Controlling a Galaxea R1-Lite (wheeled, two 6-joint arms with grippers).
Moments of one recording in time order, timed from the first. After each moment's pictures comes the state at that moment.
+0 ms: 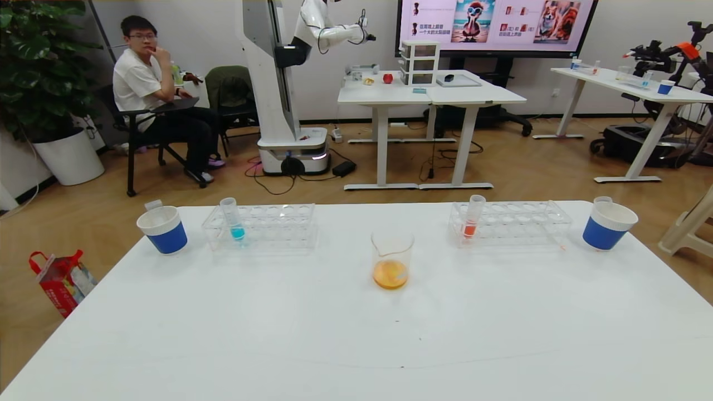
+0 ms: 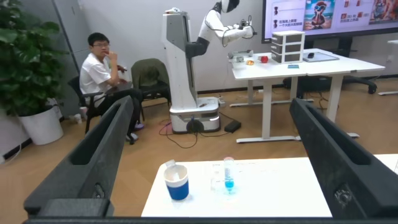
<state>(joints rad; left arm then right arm) -0.05 0.66 -0.87 -0.13 0.12 0.13 0.01 0.00 0.00 0.01 0.01 -0.03</state>
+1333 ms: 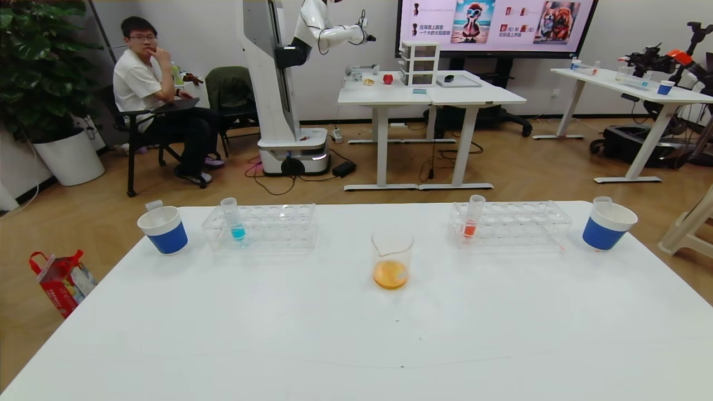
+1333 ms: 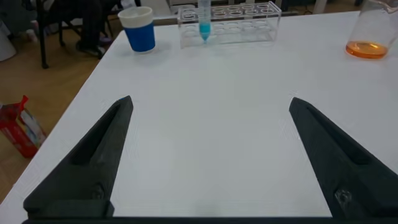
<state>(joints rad) -0.01 0.00 0.00 0.00 0.00 0.07 0.01 0.00 0.00 0.01 0.01 -0.03</state>
